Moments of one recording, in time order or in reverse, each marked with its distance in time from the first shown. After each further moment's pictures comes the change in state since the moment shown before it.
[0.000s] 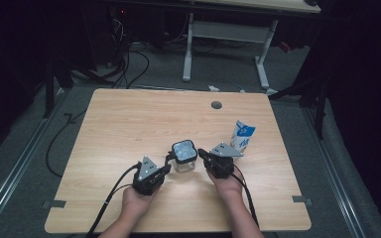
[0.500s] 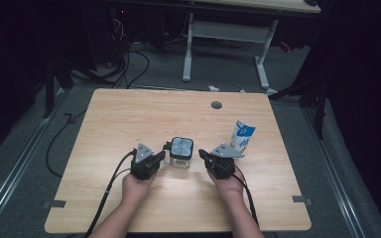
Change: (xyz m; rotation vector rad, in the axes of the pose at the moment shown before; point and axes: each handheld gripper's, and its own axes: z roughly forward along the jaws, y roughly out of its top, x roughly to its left) left arm 0.043 0.011 0.020 -0.019 0.077 -0.088; right arm -0.002 -0.003 -0.002 0.003 0.002 -0.004
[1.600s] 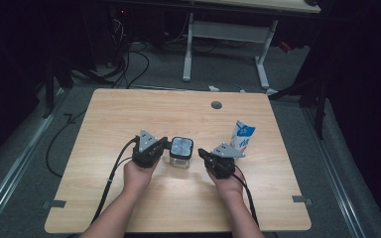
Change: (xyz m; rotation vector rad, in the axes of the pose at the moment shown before) left arm -0.010 0.045 0.000 -0.065 0.038 0.085; right arm 0.001 0.003 -0.001 -0.028 0.018 0.005
